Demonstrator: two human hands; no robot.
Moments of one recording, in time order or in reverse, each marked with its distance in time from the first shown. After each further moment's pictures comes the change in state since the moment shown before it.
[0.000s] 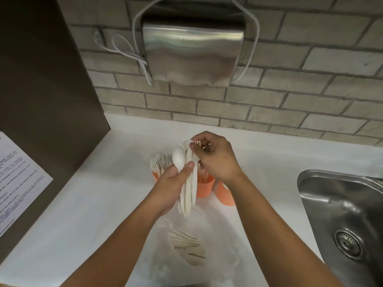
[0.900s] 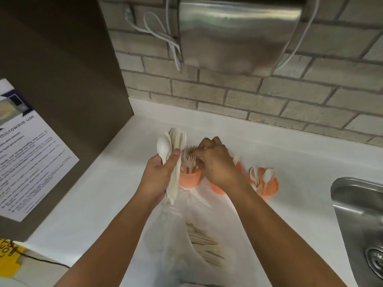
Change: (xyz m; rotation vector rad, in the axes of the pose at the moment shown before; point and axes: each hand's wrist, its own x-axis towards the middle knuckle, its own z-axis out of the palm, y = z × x) left_hand 0.006 -0.010 -0.072 -0.064 0.371 0.043; right_hand 0.033 0.063 0.074 -0.774 -0.275 -0.400
